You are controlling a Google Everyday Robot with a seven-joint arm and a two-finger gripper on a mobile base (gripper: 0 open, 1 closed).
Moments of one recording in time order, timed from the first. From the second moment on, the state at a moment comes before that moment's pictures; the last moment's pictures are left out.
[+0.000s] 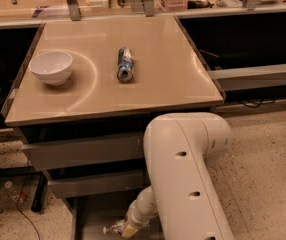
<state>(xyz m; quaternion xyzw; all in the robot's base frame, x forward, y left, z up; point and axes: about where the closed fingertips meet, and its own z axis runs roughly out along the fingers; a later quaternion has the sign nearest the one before) 0.440 0.065 0.244 -0.65 0.73 0.16 0.15</state>
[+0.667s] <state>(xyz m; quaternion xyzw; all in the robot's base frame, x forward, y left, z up) 0.435 0.042 0.295 -0.61 0.77 0.12 0.15</state>
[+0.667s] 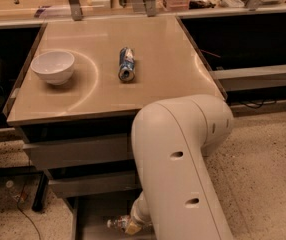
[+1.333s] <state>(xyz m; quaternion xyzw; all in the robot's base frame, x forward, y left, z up) 0.431 0.010 0.394 -0.54 0.82 0.04 0.19</state>
